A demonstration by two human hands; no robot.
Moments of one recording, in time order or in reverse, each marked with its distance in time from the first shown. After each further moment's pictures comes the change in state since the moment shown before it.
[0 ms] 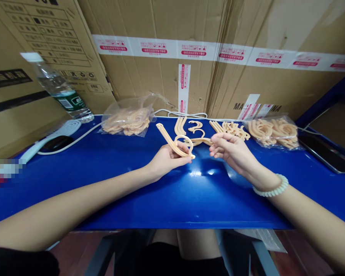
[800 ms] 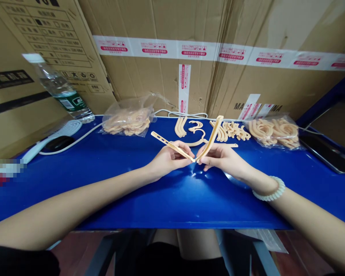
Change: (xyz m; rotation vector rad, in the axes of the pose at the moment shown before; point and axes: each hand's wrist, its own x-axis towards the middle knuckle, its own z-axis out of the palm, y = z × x) left_hand -0.003 0.008 -0.001 0.126 -0.074 0.008; right_hand -0.001 0.016 0.005 -0.298 -0.384 -0.085
